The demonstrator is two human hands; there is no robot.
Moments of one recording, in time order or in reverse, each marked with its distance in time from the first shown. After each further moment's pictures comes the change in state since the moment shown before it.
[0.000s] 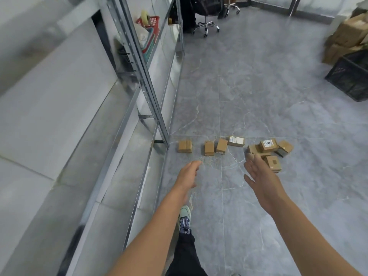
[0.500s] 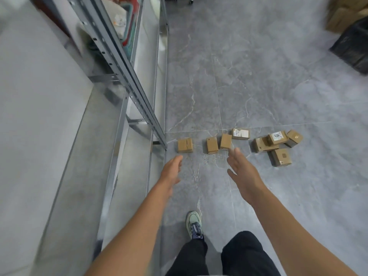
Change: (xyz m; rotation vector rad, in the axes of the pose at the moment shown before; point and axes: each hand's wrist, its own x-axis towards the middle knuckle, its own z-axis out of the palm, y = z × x) left_hand 0.220 0.070 -0.118 0.010 0.036 -0.192; right_hand 0.199 -0.016 0.142 -0.019 0.035 0.154
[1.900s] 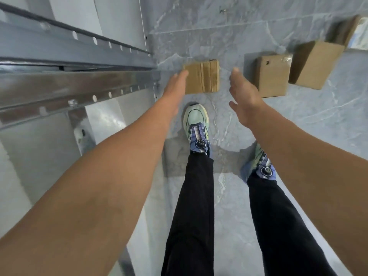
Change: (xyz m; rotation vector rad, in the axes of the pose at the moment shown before) left_hand 0.698 -0.081 0.035 0.252 0.028 -0.414; right_hand 0.688 0.270 0.065 -0.109 0.040 0.615
